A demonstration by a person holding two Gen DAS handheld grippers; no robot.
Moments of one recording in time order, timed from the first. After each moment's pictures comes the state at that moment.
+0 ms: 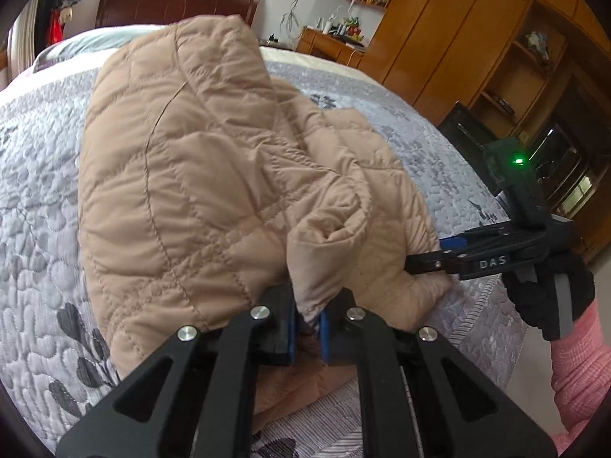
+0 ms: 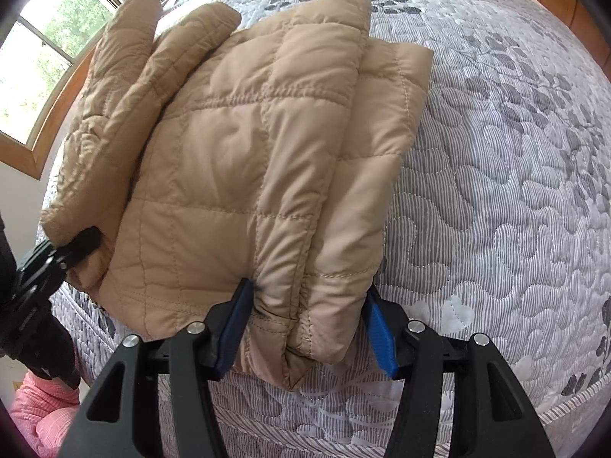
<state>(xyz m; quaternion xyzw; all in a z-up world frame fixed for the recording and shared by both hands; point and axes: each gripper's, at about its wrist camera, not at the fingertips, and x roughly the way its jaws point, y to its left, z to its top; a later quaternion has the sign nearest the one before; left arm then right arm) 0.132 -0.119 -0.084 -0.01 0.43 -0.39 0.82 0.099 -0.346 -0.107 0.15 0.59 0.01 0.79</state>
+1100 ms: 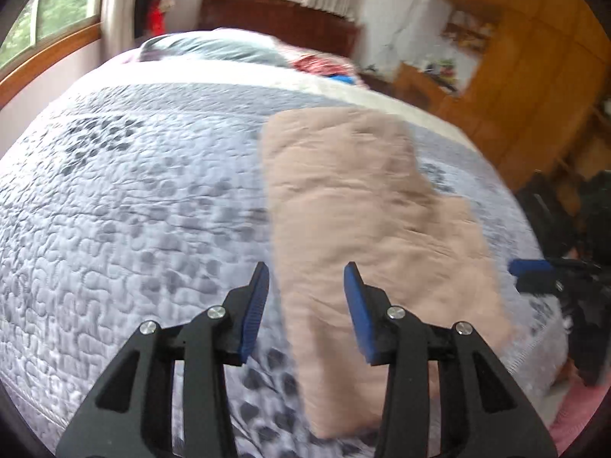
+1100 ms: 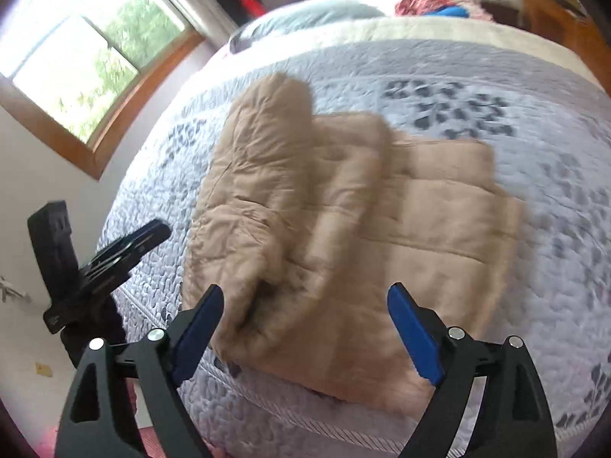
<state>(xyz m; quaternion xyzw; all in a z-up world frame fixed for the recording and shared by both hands) 0.177 -0.022 -0.029 -0.05 0.44 -0.20 0.88 0.136 -0.275 -0.002 0.15 0.54 0.11 0.82</state>
